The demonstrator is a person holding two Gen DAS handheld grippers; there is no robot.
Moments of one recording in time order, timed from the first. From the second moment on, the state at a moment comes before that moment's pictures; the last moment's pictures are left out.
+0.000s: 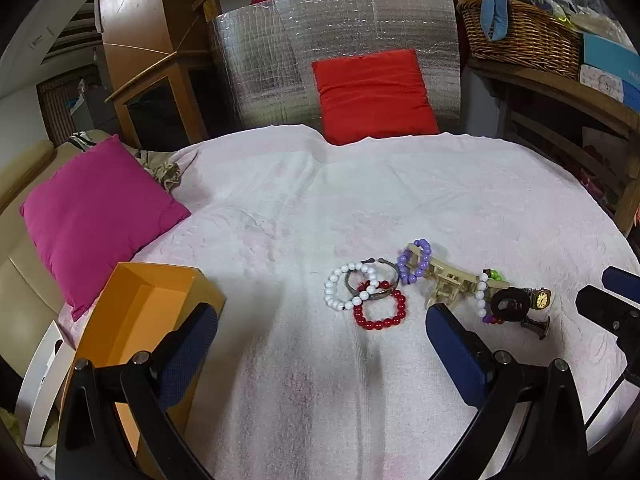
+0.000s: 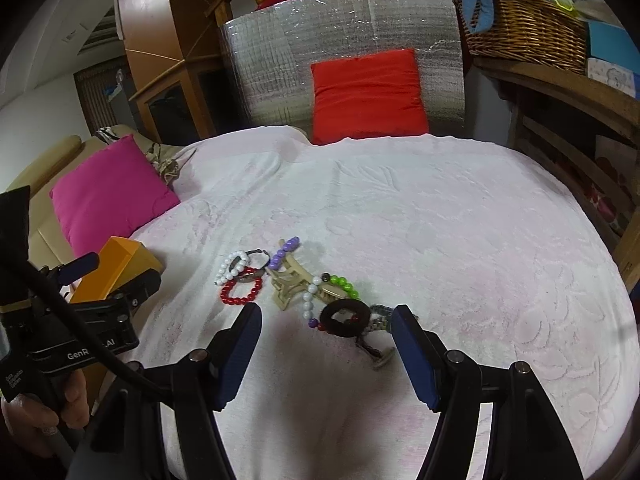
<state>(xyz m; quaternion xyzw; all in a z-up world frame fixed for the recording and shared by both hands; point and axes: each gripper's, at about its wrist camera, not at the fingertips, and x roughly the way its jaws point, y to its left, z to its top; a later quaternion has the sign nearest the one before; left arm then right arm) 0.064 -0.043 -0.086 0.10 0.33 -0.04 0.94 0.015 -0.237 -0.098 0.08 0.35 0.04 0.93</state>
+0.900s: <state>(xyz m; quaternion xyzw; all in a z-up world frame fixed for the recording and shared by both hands) 0.152 -0.125 -0.159 0.08 0.43 -0.18 0.88 0.032 -0.308 -0.134 0.16 0.40 0.00 0.90</state>
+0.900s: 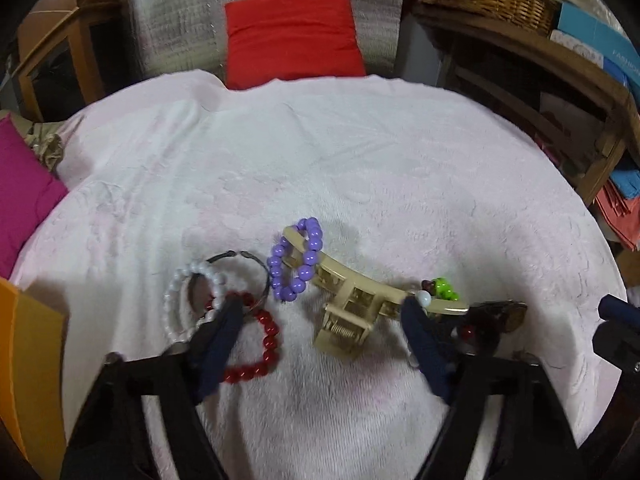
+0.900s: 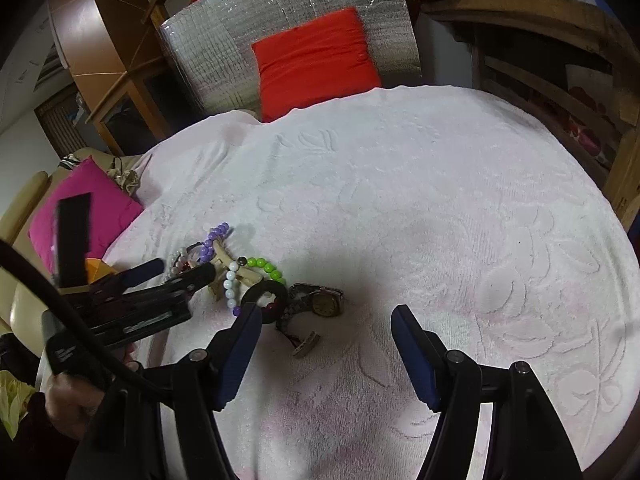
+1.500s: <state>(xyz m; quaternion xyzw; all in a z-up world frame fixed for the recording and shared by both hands) 0.154 -0.123 -0.161 0.06 0.43 -0.25 0.86 0.058 -0.324 -0.177 0.19 0.46 0.03 0.86</state>
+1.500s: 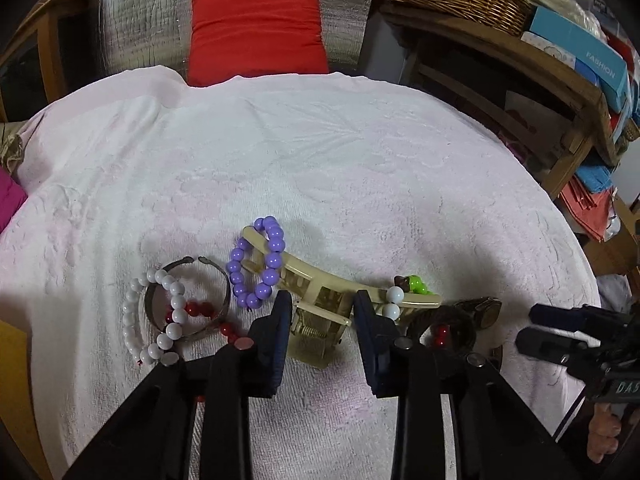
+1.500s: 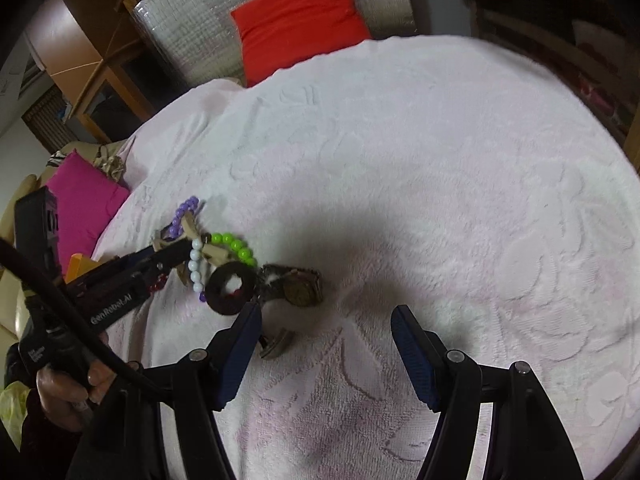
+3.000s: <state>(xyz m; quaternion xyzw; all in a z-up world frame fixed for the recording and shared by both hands) 0.115 -0.007 -0.115 0.01 0.44 -0.25 0.86 0.037 -0.330 -0.154 0.27 0.42 0.11 0.86</state>
